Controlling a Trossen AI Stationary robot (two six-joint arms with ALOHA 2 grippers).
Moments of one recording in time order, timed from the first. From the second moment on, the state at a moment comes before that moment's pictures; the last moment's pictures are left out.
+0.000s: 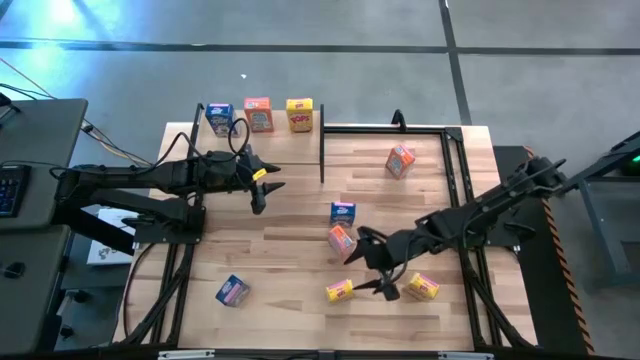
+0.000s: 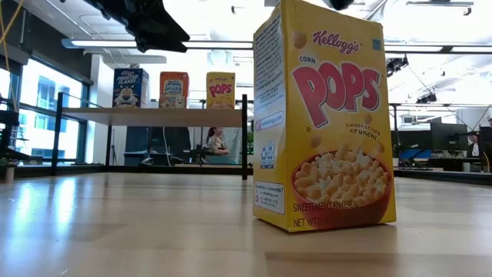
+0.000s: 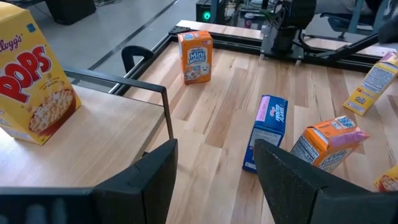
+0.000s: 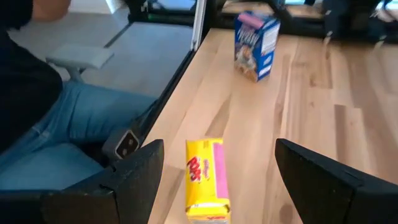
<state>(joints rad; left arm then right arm) 0.10 0.94 0.76 -0.24 -0.21 -0.08 0.46 1.41 0.99 -0.07 0.02 0.13</state>
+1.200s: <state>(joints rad) 0.10 0.94 0.76 -0.24 -0.21 -0.10 0.50 1.65 0.99 -0.03 0.07 0.16</state>
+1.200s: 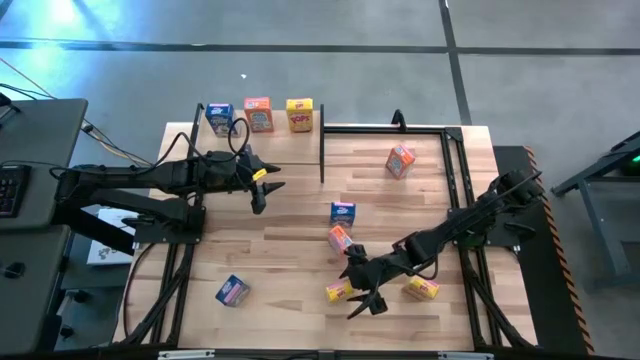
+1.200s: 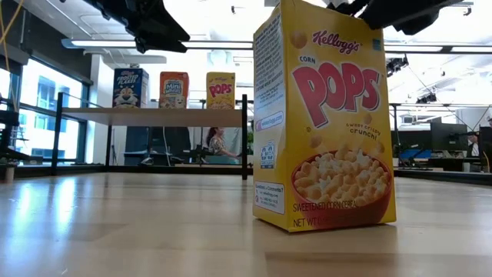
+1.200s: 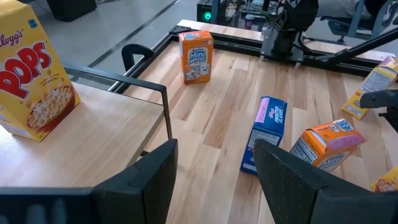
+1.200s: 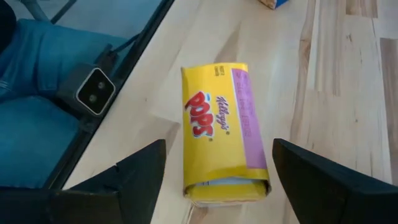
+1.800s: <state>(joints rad) 0.10 0.94 0.76 -0.24 -0.21 -0.10 0.50 1.65 0.99 -0.03 0.07 0.18</state>
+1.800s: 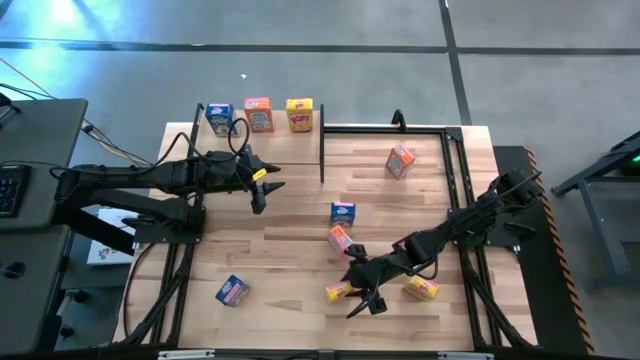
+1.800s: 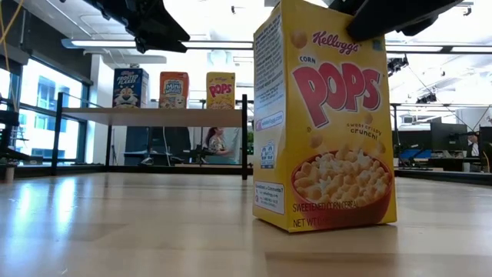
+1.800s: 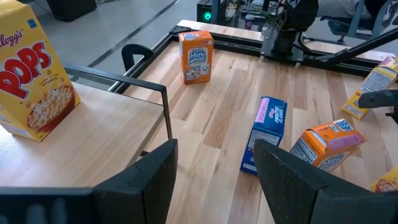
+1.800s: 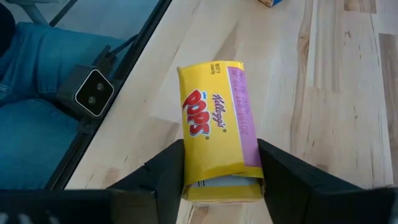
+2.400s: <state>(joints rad) 0.10 0.94 0.76 -0.24 -0.22 -0.13 0.47 1.65 1.05 -0.01 0.07 0.20</state>
